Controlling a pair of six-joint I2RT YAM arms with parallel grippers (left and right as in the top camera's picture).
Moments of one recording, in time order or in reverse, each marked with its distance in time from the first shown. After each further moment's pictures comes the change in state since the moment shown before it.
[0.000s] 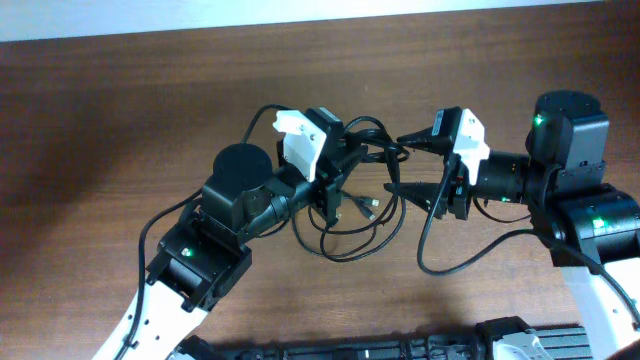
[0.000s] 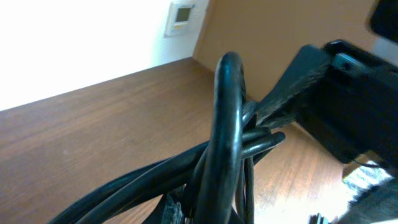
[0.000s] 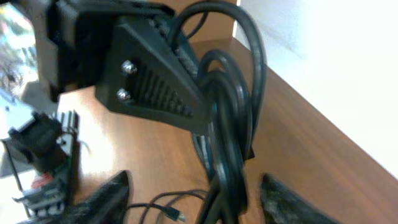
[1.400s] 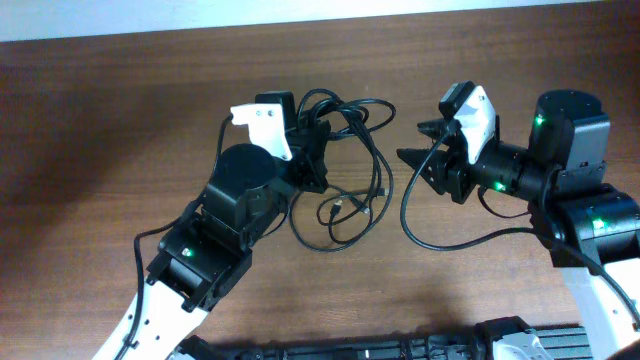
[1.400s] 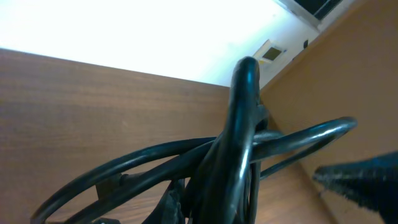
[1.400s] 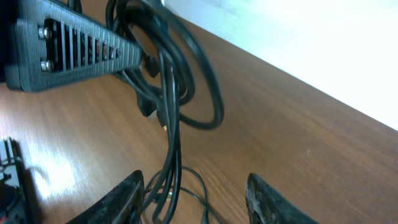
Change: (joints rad) left arm 0.000 0.000 0.000 -0.053 -0.379 -0.353; right arm 0.005 -0.002 0.000 0.036 0.302 0.257
